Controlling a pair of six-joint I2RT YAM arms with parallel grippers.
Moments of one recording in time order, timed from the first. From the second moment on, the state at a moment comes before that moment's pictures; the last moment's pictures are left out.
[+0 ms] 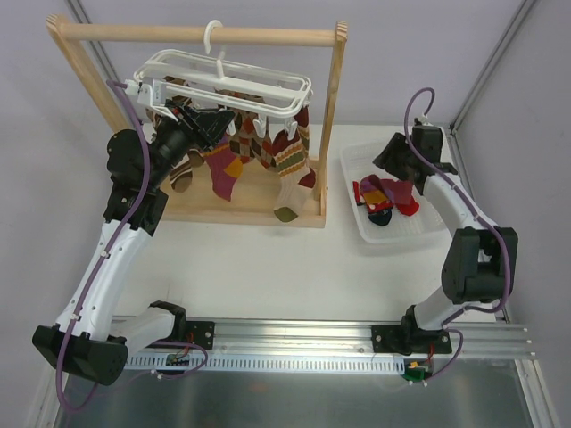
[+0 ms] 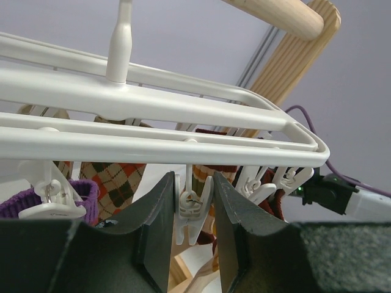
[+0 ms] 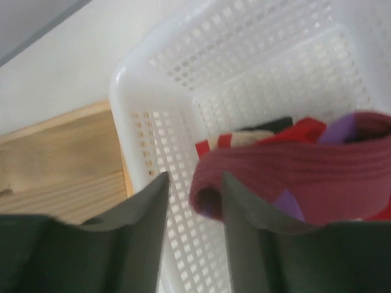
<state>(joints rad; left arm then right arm) -0.26 1.07 1.21 0.13 0.36 -0.54 0.06 1.55 1.17 -0.26 -0.12 0.54</state>
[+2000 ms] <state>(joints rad) -0.26 1.08 1.20 0.13 0.33 -0.51 0.20 1.08 1.01 -0.40 -0.26 0.48</state>
